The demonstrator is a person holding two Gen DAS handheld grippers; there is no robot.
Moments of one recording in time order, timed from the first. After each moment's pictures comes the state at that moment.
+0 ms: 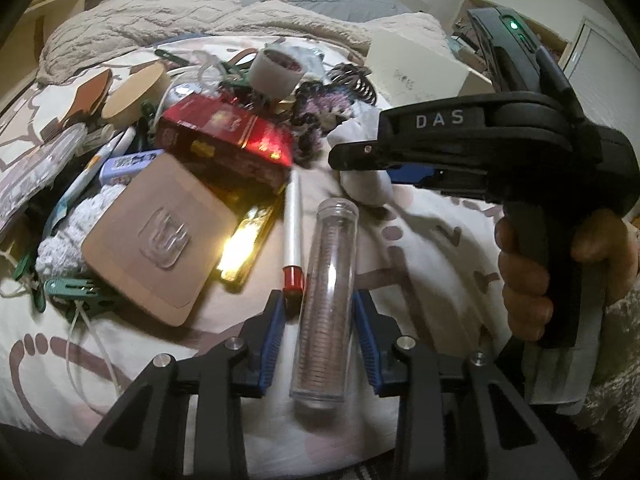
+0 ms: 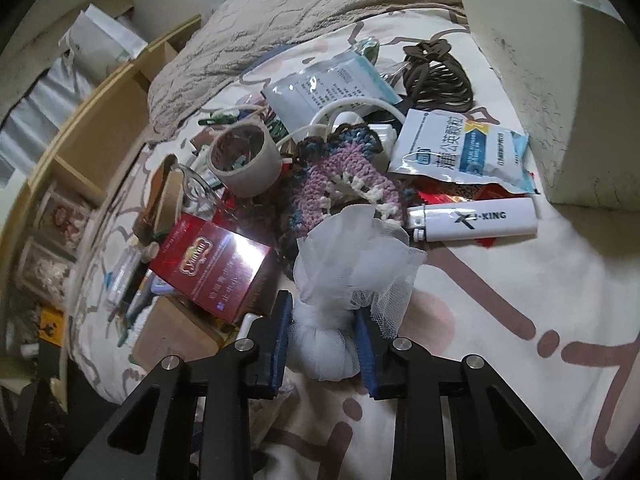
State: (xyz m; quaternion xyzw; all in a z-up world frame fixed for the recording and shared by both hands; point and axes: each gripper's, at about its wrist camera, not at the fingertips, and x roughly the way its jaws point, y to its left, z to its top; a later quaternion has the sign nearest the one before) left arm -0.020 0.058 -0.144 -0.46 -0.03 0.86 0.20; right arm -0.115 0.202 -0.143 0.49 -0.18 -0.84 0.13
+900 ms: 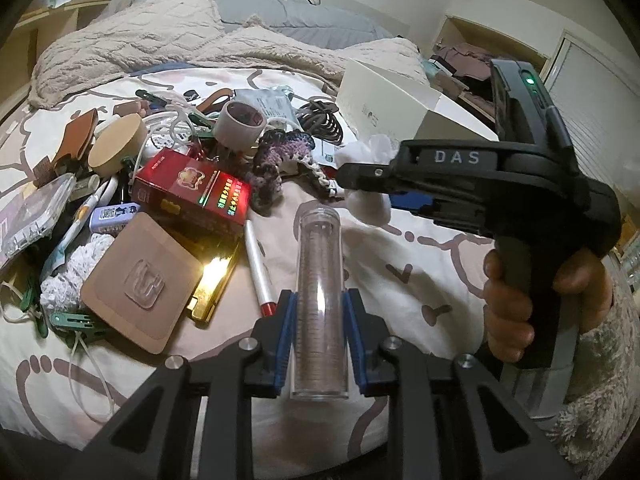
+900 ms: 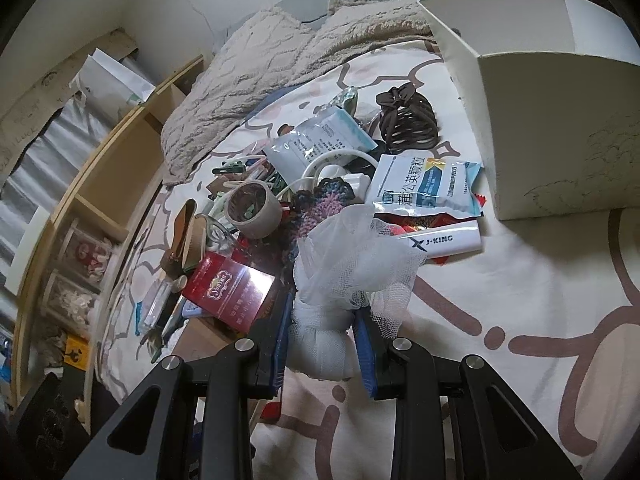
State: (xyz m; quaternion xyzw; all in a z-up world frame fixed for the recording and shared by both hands) left arm -0.015 0.070 -0.108 -0.43 -0.05 0.87 0.23; right arm -0.097 0.236 -0.116 0.44 -0.23 -0.85 0.14
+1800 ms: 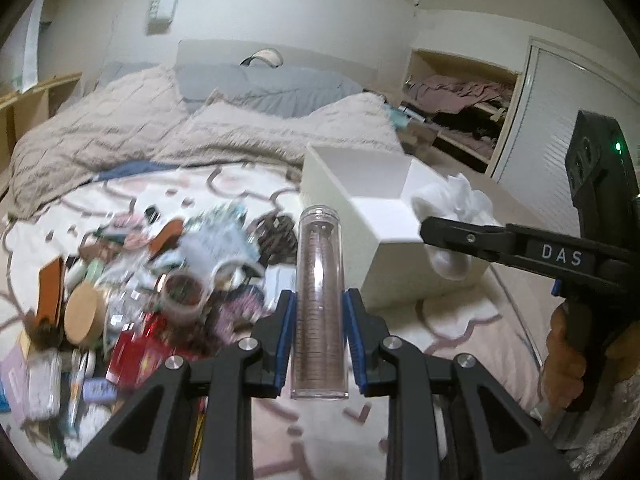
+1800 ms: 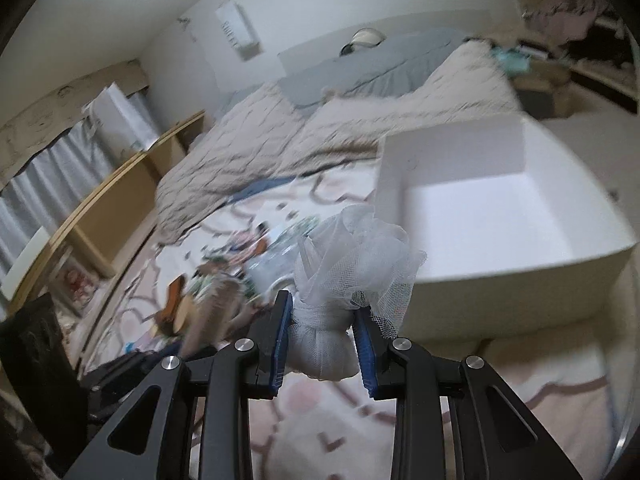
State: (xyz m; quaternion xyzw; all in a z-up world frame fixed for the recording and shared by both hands) left arm -0.071 0.133 -0.019 -0.32 -0.02 0.91 0.26; right arm -0.080 0.320 -0.013 0.34 -0.17 -0.92 0.08
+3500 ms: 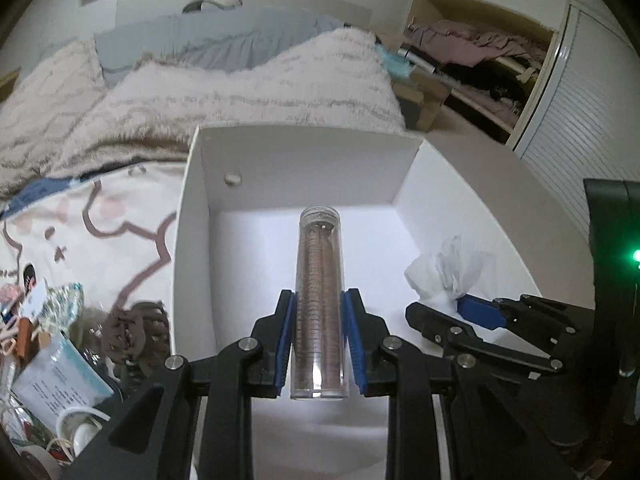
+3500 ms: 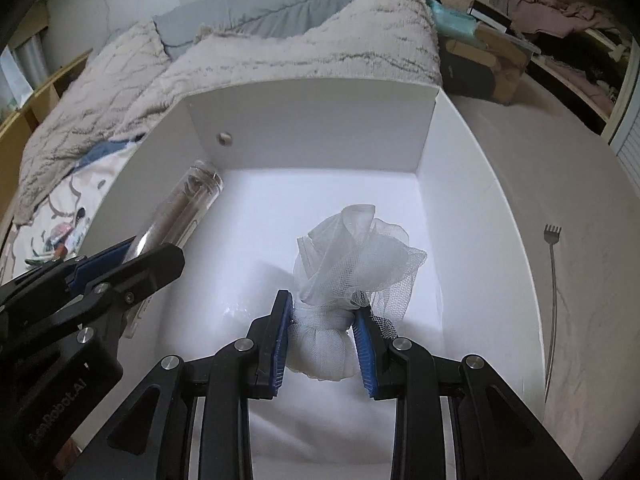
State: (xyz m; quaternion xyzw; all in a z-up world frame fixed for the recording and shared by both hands) left arm -0.254 0.338 -0.050 -0.42 0.02 0.87 0.26; right arm -0.216 0.450 -0.080 0.48 -0.06 -0.87 -0.06
